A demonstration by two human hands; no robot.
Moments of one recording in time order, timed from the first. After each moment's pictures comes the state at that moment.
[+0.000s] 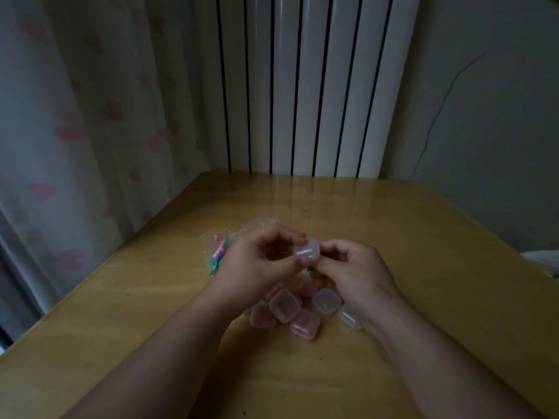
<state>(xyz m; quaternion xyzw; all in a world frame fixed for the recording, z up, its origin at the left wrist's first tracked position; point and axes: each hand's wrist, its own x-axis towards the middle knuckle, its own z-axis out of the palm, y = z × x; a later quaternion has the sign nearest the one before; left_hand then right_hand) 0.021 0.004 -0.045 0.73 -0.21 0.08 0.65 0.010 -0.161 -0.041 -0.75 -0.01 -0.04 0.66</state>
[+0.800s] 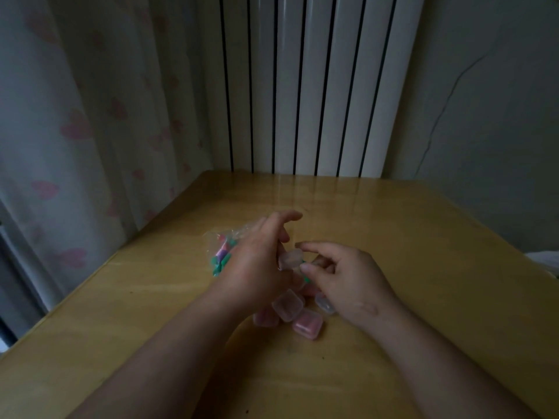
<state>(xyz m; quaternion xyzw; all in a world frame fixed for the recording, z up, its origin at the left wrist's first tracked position) 0.032 0.006 -0.053 0.86 -0.22 0.20 0.41 0.014 -0.160 -0.050 -0.88 -0.13 -0.11 0.44</state>
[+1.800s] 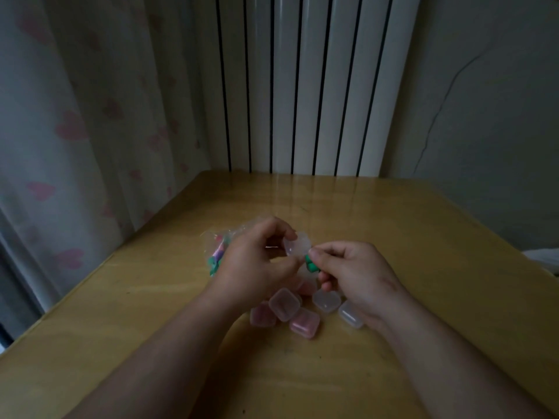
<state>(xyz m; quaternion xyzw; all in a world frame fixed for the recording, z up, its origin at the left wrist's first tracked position) 0.030 0.003 -0.052 0.80 -0.19 0.17 0.54 0.015 -0.165 -0.045 -0.76 -0.02 -0.01 0.65</state>
